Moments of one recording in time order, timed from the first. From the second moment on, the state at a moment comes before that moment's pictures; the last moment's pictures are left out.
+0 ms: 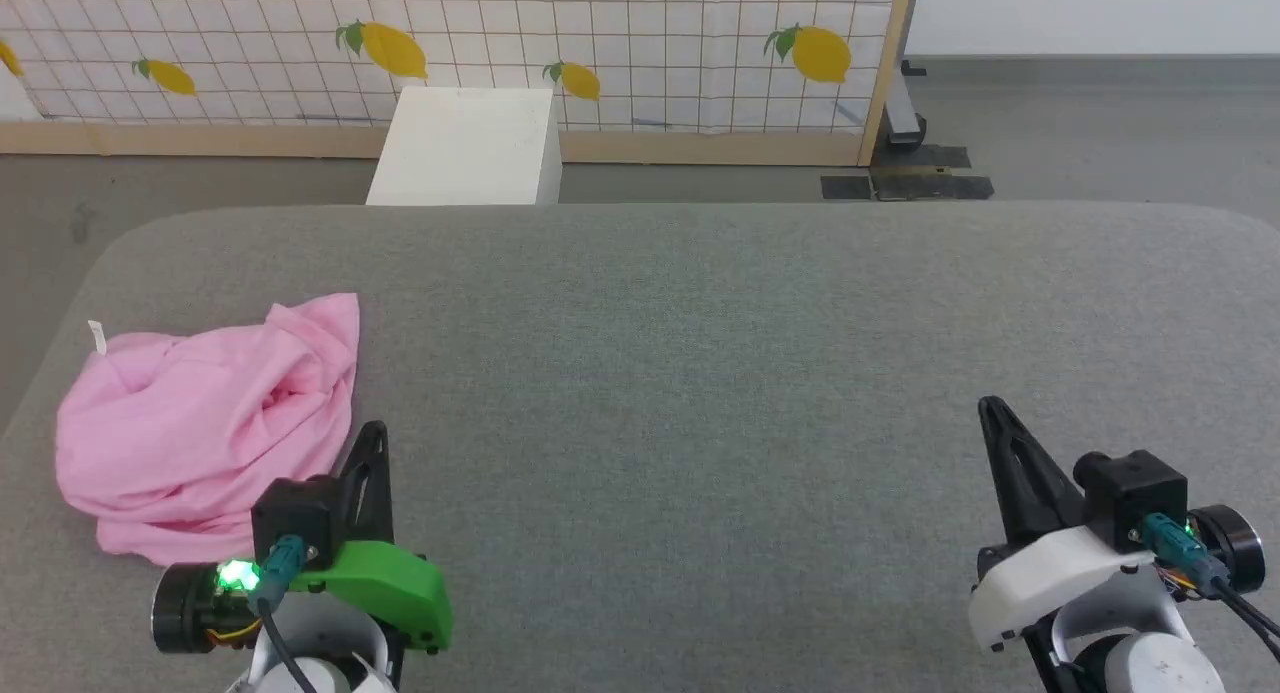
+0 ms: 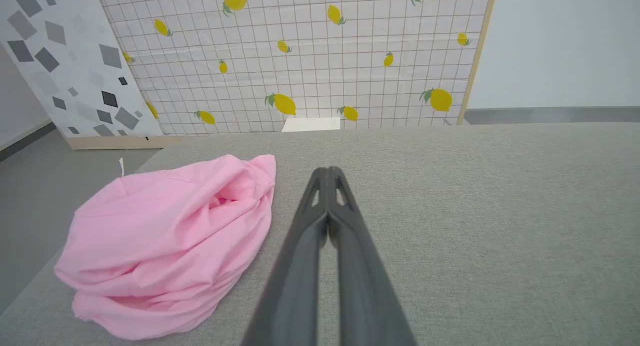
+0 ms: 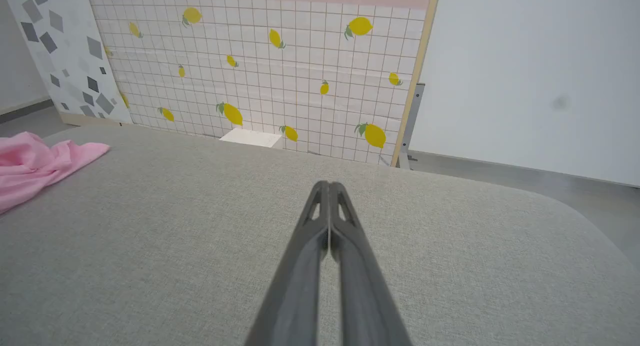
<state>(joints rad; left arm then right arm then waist) -0.01 0.06 0.00 0.00 -0.01 0.00 0.00 -0.02 -0.05 0.00 0.01 0.00 0.13 0.00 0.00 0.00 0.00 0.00</state>
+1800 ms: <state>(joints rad) -0.01 0.06 -0.02 0.03 -0.03 0.00 -0.03 -0.02 -0.05 -0.01 0.03 0.04 0.13 -0.02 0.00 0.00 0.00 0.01</state>
